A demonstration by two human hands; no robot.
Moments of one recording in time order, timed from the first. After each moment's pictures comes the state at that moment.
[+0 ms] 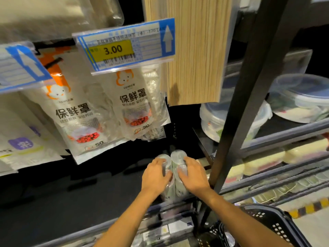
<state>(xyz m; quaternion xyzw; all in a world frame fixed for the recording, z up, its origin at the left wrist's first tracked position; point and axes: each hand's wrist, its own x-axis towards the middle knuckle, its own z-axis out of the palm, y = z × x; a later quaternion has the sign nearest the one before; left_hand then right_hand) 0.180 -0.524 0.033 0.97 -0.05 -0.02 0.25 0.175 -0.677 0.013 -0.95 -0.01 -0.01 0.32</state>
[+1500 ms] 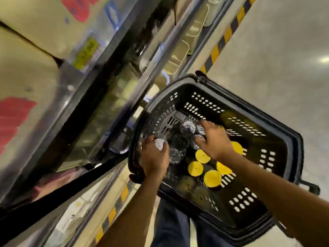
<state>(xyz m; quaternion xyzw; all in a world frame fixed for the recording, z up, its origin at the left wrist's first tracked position) 0.089 -0.851 -0.358 0.93 -0.04 -0.32 0.20 -0.005 -1.002 -0.363 -0.87 0.35 0.19 0.30</state>
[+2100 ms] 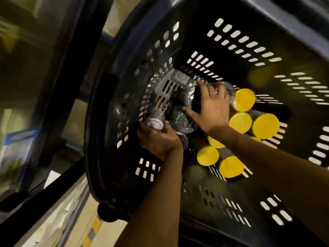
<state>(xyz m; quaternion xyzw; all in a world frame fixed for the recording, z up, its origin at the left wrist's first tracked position) 0.053 -0.866 -0.547 0.95 0.15 -0.21 0.18 0.012 -0.980 -0.553 -0.88 0.41 0.17 0.18</state>
